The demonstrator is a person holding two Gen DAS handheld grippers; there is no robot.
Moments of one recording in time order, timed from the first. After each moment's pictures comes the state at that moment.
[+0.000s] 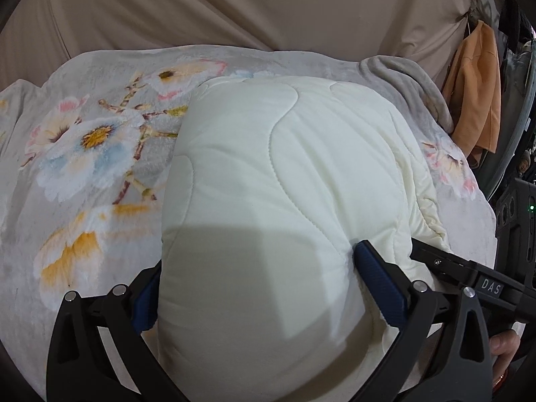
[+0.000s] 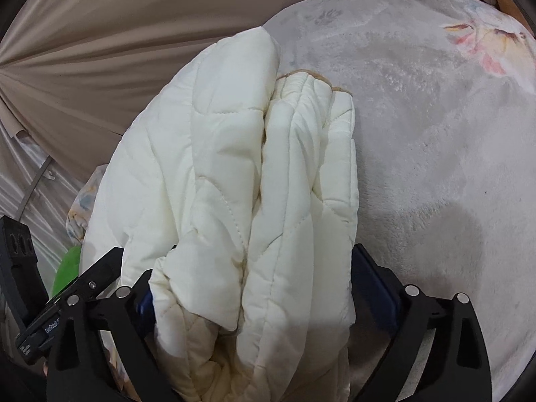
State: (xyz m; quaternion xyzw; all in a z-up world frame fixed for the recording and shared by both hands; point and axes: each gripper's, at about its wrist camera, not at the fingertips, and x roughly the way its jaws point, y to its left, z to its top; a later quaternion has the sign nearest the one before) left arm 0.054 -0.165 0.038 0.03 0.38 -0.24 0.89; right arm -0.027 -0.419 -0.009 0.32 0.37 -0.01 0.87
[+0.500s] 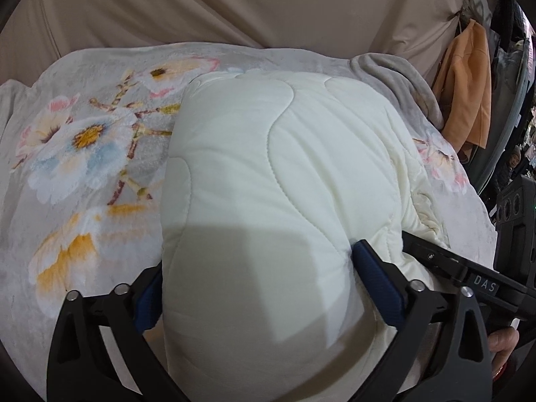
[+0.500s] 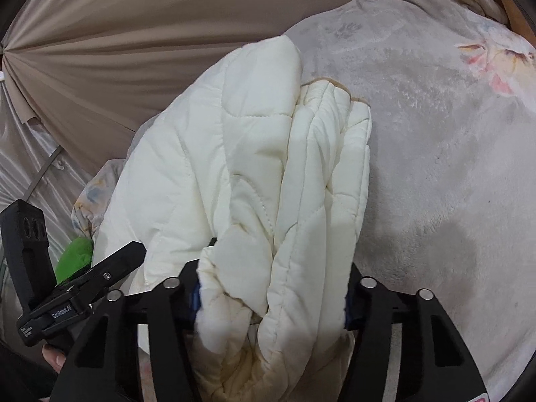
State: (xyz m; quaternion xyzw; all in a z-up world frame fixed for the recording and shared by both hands) left arm 0.053 -0.160 0.041 0.04 0.38 -0.27 0.88; right arm -0.039 -0.404 0.007 0.29 0.34 0.00 0.89
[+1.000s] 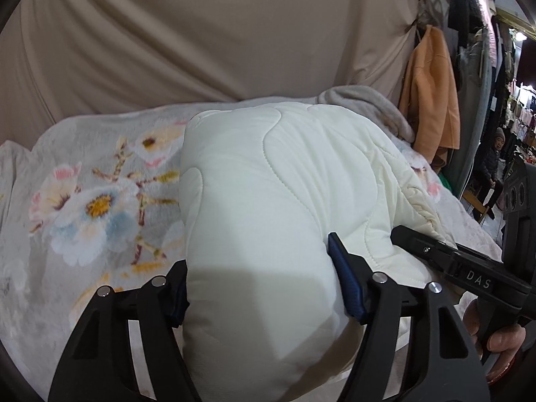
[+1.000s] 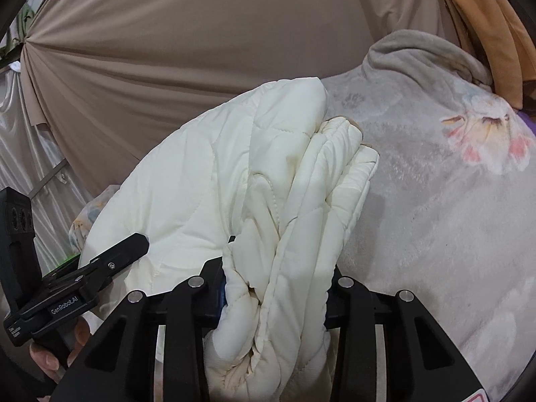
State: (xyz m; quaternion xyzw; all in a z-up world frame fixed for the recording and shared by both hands) left arm 0.017 -0.155 0.116 0.07 0.29 -0.31 0.90; right arm -0.077 -0.376 0.085 0.24 0.26 -0.05 0.93
